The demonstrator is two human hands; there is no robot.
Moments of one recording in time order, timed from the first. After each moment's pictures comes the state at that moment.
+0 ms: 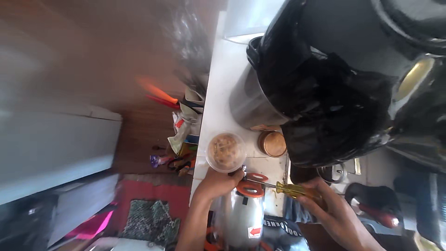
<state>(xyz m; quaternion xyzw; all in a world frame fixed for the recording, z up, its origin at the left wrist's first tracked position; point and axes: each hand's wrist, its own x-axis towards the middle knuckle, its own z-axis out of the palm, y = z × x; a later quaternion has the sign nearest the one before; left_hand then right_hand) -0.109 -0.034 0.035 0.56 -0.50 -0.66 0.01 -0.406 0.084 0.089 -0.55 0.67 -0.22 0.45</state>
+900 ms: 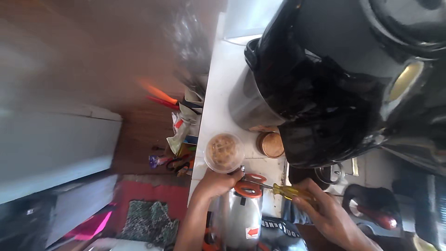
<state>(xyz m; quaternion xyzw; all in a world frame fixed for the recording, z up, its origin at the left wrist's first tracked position) -0.113 -0.036 0.031 0.56 -0.47 -0.68 0.01 -0.412 0.085 0.073 -0.60 0.65 -0.19 0.43</state>
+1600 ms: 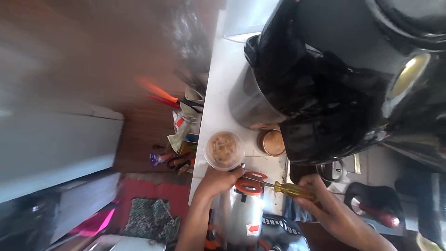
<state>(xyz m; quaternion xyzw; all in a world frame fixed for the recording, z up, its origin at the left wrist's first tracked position) -0.115 -0.032 0.028 0.57 -0.48 -0.67 0.03 -0.420 0.080 0.078 -0.61 0.61 -0.17 0.48</state>
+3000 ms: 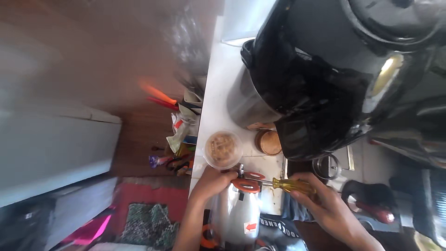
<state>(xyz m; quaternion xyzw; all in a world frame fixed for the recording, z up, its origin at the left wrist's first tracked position) -0.106 -0.025 0.036 0.58 -0.43 -0.69 0.09 -0.406 0.081 0.079 -0.59 0.65 -0.24 0.42</state>
